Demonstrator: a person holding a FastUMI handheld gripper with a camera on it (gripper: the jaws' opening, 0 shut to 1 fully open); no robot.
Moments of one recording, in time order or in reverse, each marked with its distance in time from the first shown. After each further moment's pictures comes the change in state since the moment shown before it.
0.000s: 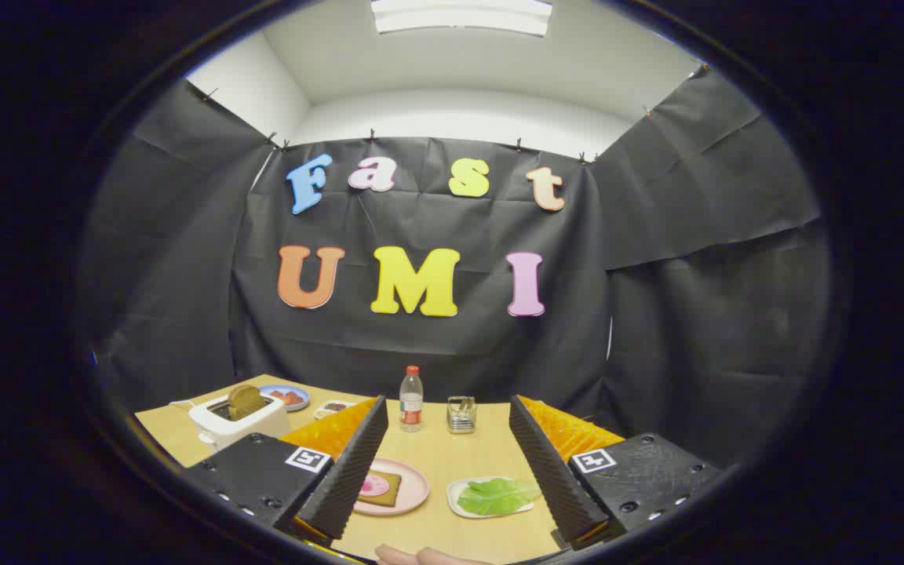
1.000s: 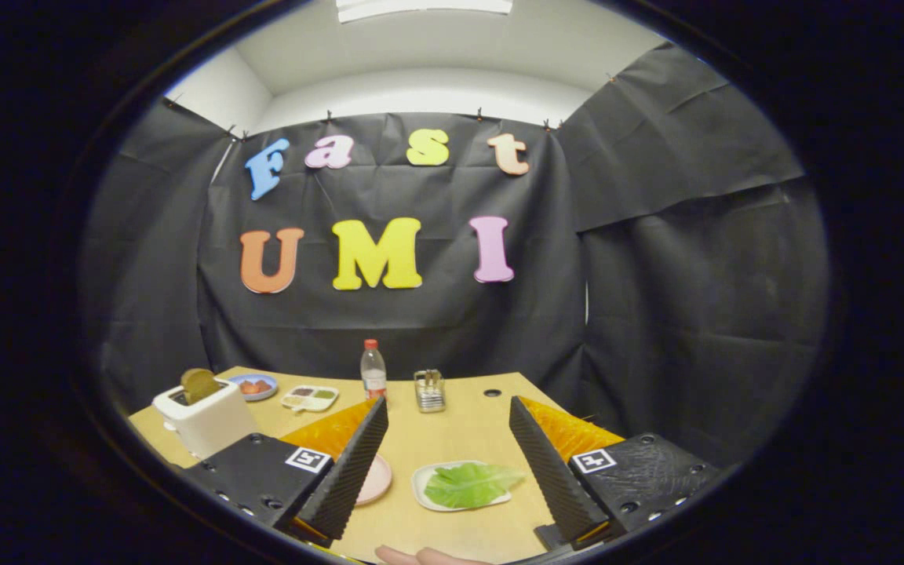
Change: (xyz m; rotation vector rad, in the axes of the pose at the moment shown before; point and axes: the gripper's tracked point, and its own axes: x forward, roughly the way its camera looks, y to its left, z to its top) arm 0.051 -0.076 -0.072 0.084 0.124 -0.103
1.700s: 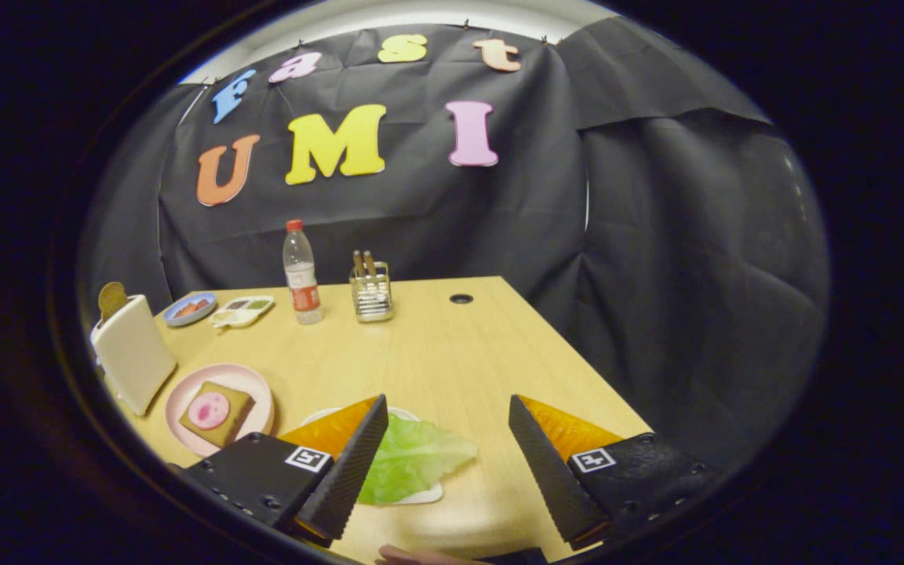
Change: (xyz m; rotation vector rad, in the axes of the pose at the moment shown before) arm 0.139 -0.082 -0.143 -0.020 0.368 -0.005
